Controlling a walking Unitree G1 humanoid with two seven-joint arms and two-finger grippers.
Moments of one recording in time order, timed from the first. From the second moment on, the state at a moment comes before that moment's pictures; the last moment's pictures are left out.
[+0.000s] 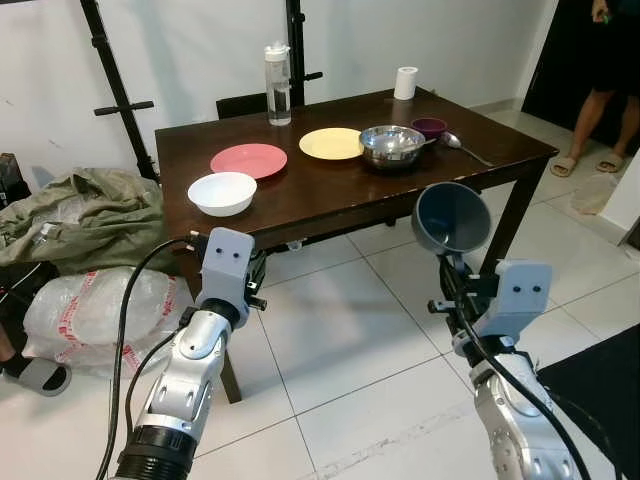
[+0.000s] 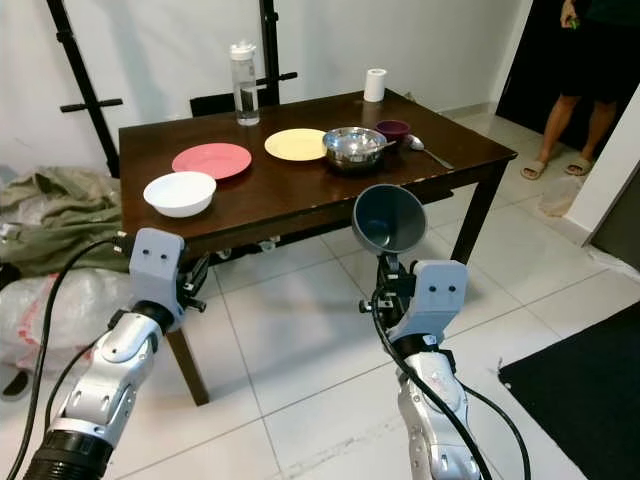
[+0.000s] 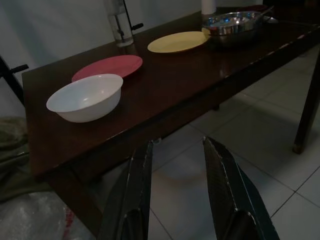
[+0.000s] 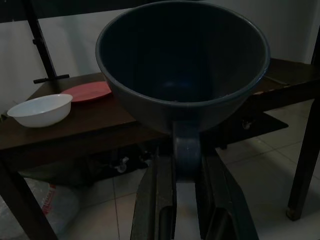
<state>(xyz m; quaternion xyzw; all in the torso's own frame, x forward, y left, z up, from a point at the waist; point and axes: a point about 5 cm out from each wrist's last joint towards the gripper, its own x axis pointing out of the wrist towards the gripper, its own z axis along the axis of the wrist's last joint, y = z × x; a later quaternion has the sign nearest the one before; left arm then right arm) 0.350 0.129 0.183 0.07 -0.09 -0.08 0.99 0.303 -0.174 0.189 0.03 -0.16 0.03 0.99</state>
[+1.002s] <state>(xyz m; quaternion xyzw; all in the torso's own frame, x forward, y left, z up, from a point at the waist) 0.342 0.124 0.166 0.08 -0.07 -0.09 0.99 0.304 -0.172 0.186 0.03 -0.15 0.04 0.99</state>
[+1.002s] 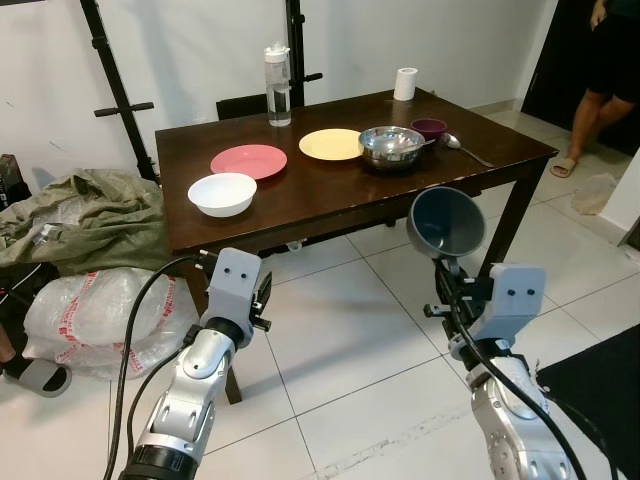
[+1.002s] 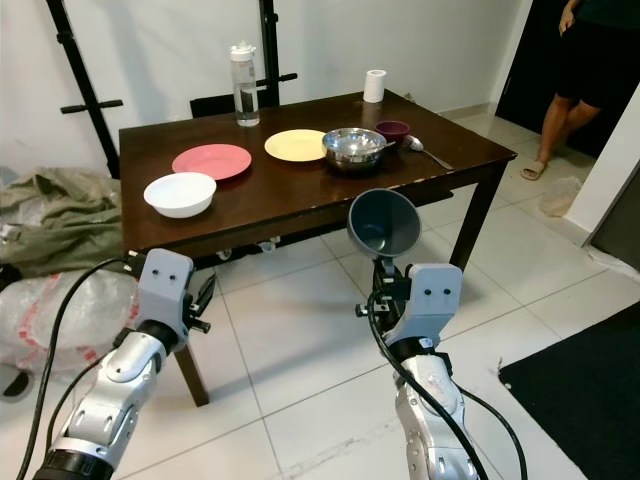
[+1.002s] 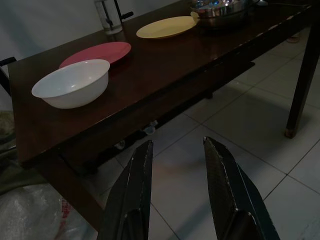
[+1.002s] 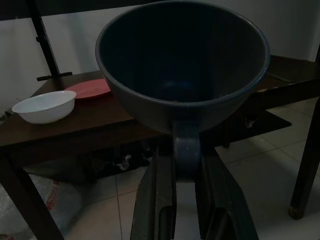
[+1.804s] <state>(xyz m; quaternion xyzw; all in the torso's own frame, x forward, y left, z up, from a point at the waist) 0.342 0.124 0.166 0.08 -0.07 -0.09 0.99 0.303 -0.170 0.185 0.03 -0.15 0.04 0.99</state>
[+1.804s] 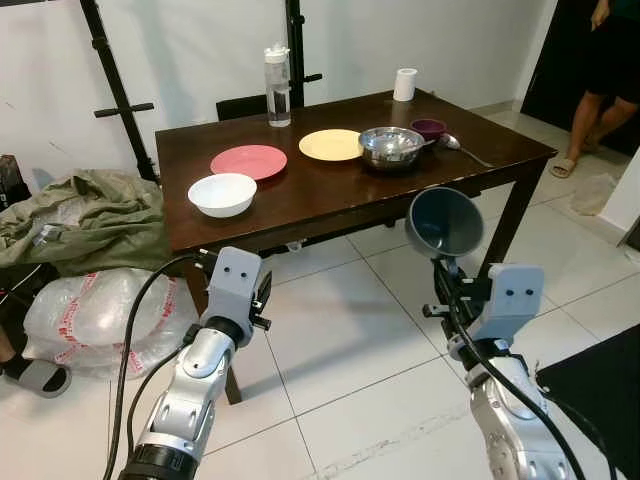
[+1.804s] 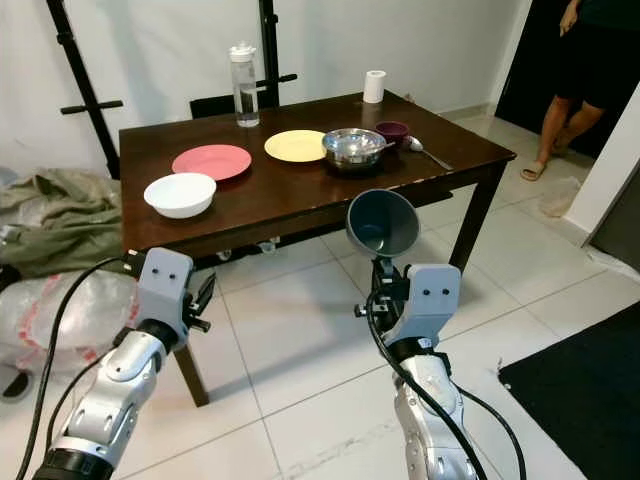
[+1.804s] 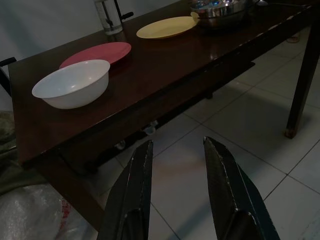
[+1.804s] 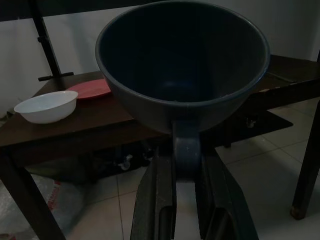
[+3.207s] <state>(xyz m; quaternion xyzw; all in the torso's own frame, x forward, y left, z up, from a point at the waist) 0.347 0.125 0.181 0.08 -0.09 -0.10 0.99 0.304 -0.172 0.187 0.03 -0.16 0.03 0.99</state>
